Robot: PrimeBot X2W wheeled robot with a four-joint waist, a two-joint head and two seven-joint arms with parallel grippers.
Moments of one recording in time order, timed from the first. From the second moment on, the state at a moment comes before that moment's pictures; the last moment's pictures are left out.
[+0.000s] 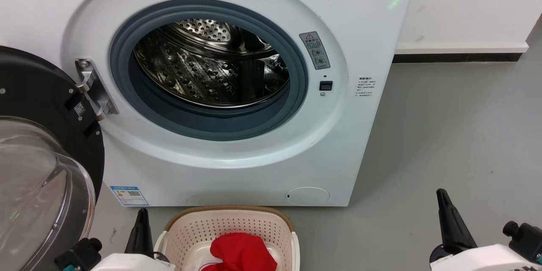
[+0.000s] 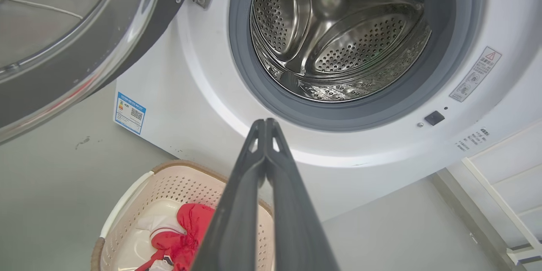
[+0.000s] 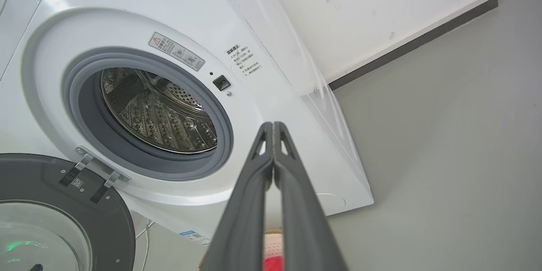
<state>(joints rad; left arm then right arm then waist) 0.08 0.05 0.04 0.15 -0.63 0.00 -0.12 0.08 -0.07 0.02 0.12 0.66 0.13 -0.15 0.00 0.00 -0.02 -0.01</state>
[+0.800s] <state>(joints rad) 0.02 0.05 0.07 0.18 -0.97 -0.04 -0.04 0.02 -0.08 0.00 0.16 1.00 0.13 -0.08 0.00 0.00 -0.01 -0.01</state>
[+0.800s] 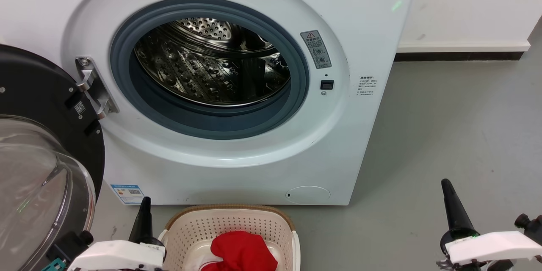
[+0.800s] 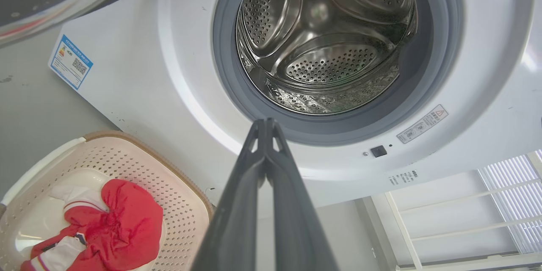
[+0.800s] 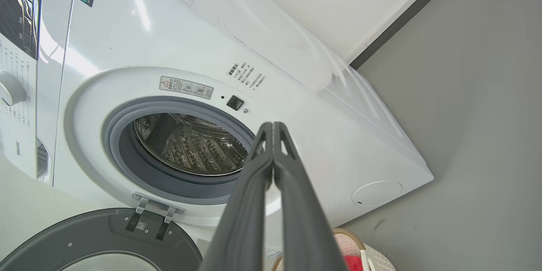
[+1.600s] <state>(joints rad) -0.03 0.05 0.09 0.21 -1.23 -0.08 0.02 -0.02 -0.08 -0.03 0.19 1.26 0.13 -0.02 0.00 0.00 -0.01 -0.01</state>
